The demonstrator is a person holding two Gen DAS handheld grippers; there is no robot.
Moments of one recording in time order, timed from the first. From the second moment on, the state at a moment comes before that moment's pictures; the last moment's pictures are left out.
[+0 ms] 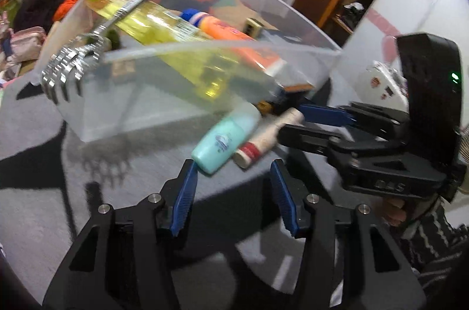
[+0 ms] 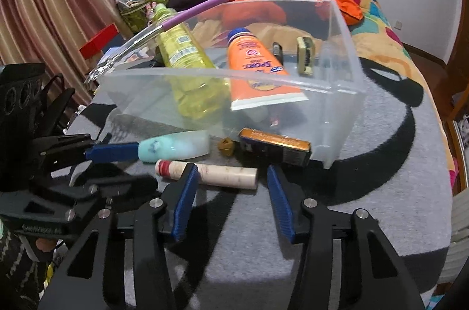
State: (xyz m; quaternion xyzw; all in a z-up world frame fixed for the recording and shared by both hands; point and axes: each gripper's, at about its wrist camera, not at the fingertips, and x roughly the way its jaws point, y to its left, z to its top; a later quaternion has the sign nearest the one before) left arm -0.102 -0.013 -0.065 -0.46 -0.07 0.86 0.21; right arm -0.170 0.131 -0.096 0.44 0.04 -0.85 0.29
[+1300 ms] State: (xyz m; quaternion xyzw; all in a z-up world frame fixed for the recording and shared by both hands) left arm -0.129 -0.008 -0.064 -0.47 -0.07 0.86 0.17; right arm -0.125 0.137 -0.098 0.43 0.16 -0.84 0.30
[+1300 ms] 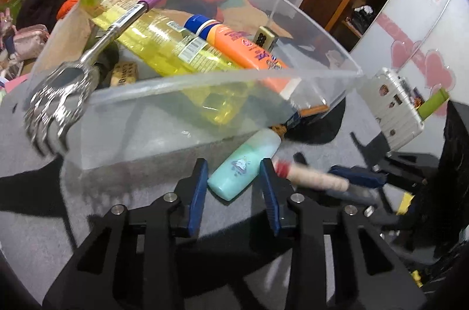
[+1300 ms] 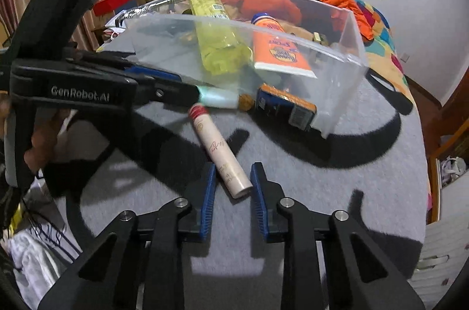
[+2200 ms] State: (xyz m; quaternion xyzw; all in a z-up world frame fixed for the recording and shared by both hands) left arm -0.124 0.030 -0.068 -0.46 0.05 0.88 0.14; right arm -0.151 0.141 -0.098 0.44 0.12 -0.84 0.28
